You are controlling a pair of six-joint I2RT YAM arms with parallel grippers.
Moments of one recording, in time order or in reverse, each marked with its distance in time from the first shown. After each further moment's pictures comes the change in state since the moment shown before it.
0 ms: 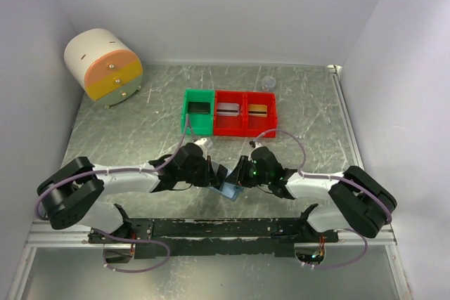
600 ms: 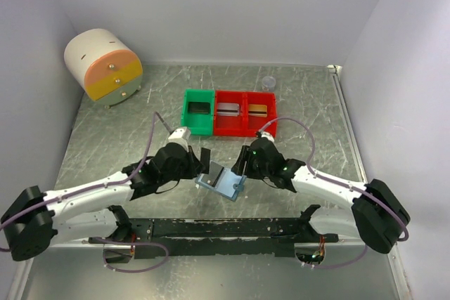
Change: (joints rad) left arm 0.000 -0.335 -0.013 -0.194 -0.301 -0.006; right arm -0.006 -0.155 0.175 -0.429 0.217 -0.103
